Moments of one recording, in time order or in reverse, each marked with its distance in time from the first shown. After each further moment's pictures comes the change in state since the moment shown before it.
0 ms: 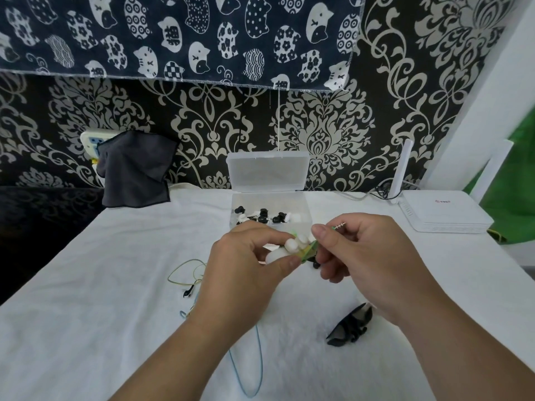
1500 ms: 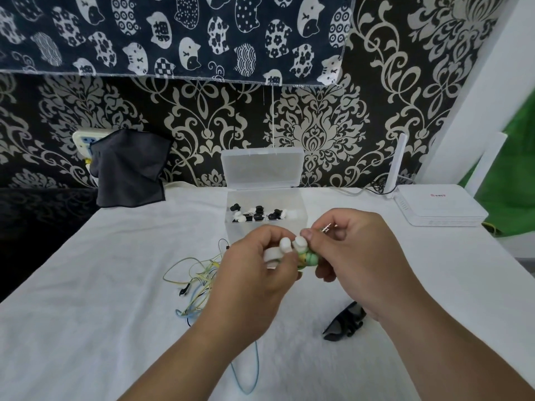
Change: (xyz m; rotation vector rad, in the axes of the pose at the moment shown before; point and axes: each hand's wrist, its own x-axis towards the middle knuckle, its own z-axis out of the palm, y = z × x) left_hand -0.012 0.010 0.012 -0.149 -0.103 -0.115; right_hand 0.000 0.006 0.008 -0.115 0.083 0.003
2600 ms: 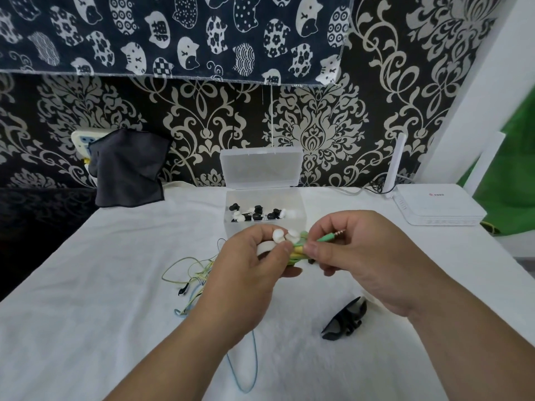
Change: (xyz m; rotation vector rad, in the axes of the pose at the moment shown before) left_hand 0.002 0.003 -0.003 -0.136 -0.034 -0.093; right_hand 0.001 -0.007 -0.022 0.052 -0.295 0.035
